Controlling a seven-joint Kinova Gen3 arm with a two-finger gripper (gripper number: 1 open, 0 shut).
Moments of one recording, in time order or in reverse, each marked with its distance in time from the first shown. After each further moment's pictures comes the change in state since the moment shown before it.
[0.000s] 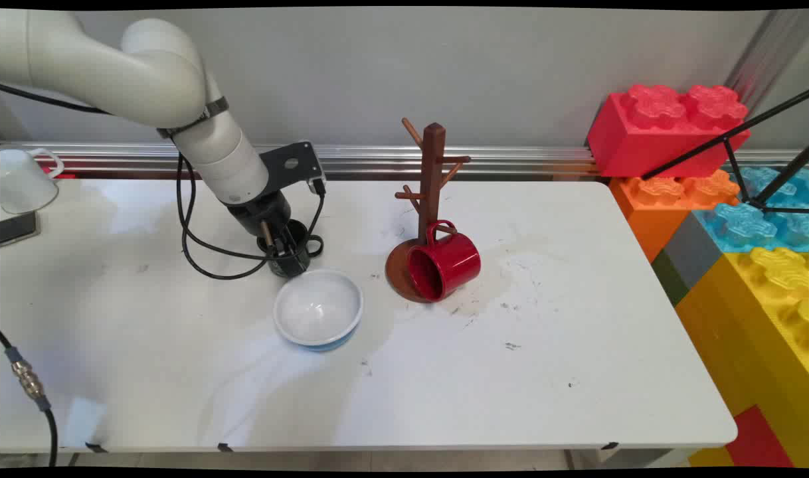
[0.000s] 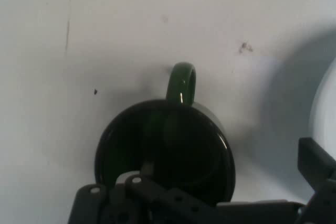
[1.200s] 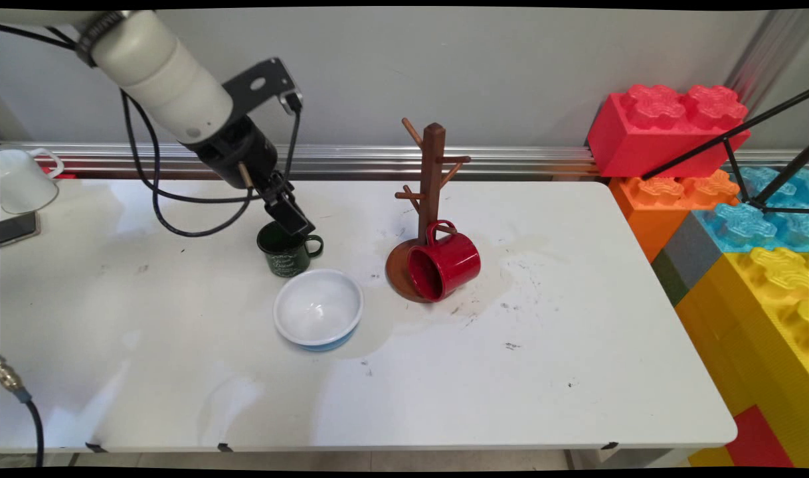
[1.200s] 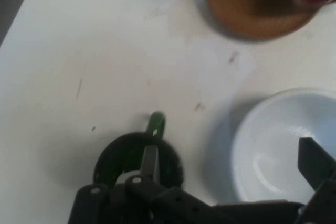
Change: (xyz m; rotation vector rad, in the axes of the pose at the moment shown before) arm -0.004 -0.003 -0.115 -0.067 0.198 -0.114
